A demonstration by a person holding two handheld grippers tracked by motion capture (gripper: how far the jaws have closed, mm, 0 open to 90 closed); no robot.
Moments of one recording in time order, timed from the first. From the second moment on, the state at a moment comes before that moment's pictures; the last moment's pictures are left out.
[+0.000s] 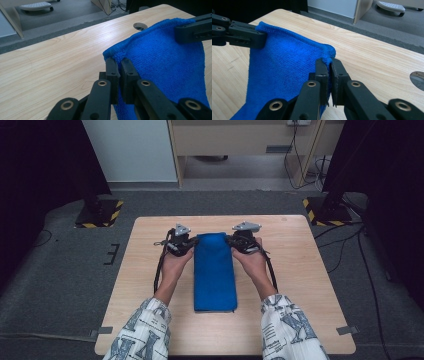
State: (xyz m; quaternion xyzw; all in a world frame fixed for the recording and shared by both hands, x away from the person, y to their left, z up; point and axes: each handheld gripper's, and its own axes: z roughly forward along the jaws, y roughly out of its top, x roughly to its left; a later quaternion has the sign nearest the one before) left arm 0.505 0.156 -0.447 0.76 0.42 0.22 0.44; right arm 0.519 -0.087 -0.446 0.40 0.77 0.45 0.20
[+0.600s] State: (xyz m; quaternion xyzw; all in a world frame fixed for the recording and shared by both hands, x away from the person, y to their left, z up) left arm 0.481 0.150 -0.443 0.78 0.40 0.22 0.44; right arm 0.484 -0.100 -0.449 0.38 0.78 0.46 0.20
